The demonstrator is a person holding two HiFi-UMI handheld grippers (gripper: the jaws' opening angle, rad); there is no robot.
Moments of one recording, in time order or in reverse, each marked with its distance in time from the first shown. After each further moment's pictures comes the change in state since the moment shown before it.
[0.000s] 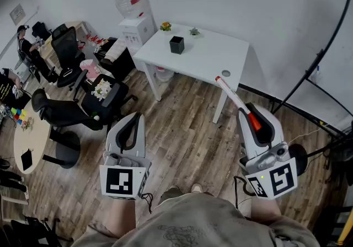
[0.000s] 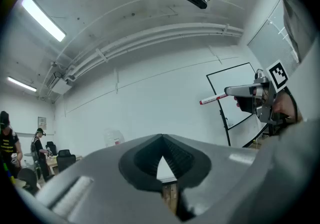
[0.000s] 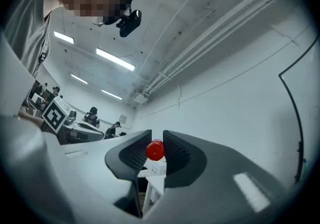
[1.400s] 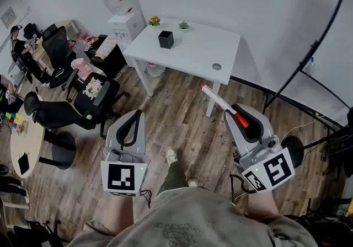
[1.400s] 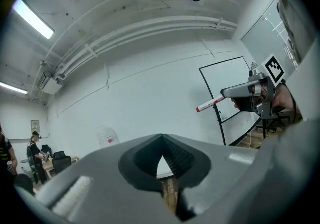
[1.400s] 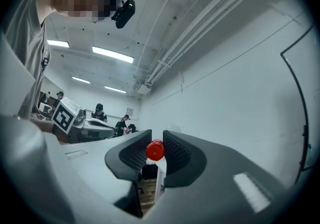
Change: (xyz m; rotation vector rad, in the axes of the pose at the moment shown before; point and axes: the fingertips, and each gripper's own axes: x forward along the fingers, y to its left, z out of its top) left arm 0.032 -0.035 -0.013 0.052 0.033 -0.073; right arm -0.004 -0.014 -0.045 0.092 0.137 0.080
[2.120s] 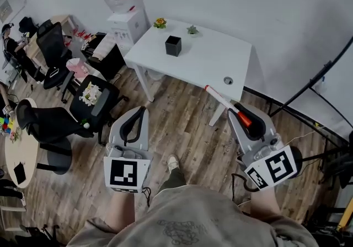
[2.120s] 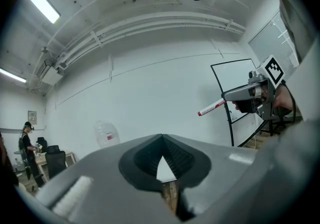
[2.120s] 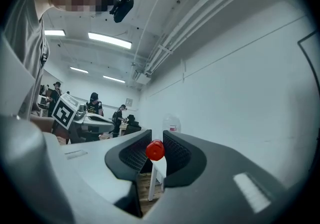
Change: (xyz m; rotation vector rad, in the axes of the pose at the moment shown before) left arm 0.113 0.102 -0.047 -0.057 0.002 -0.015; right arm 0.151 -0.039 -0.038 -0.038 0.109 0.001
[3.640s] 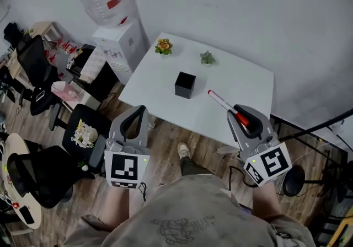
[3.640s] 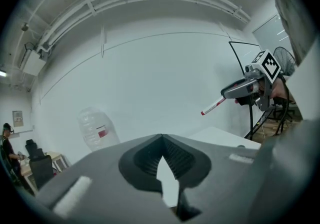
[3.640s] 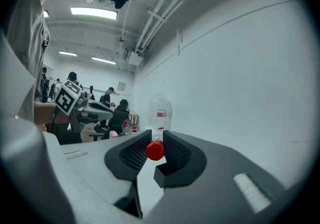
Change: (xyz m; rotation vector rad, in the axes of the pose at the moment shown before) left arm 0.339 0.225 -0.111 0.045 0.124 -0.082; right arm 0.365 -0.169 -0.093 -0.028 0.180 -0.037
